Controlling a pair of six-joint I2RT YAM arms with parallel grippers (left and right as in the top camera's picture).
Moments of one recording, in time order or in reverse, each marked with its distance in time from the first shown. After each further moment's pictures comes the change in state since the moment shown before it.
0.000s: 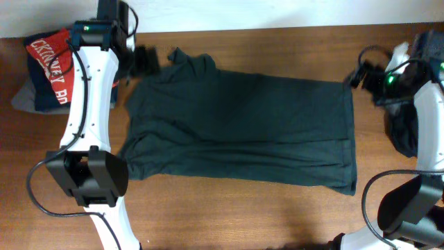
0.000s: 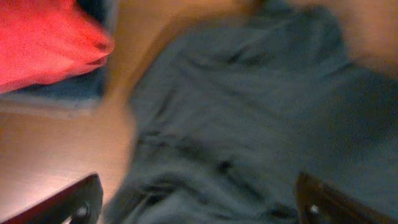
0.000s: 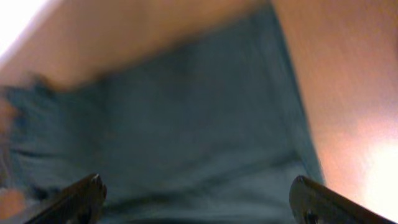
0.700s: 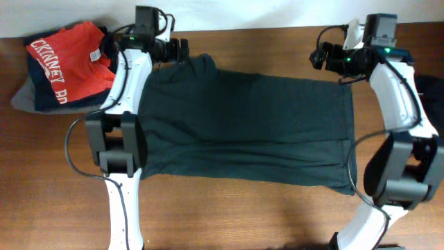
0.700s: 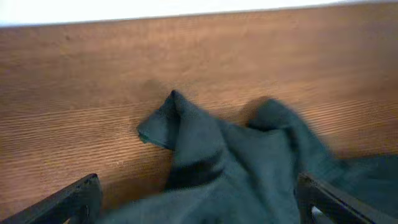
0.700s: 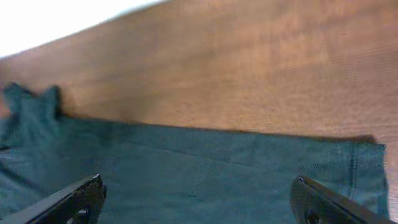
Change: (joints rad) left arm -0.059 0.373 0.026 0.577 0.121 0.211; right arm 0.180 0.260 0.050 0.360 0.035 -0.106
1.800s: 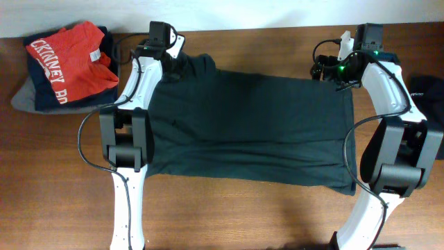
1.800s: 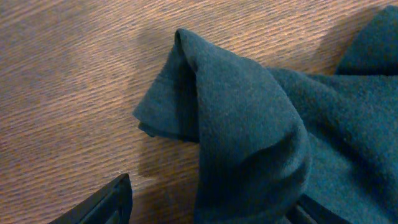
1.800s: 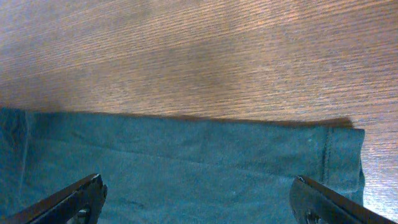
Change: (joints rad) left arm -0.025 0.114 0.000 0.018 -0.158 0.234; right arm 0.000 0.103 0.000 0.001 0.125 -0.059
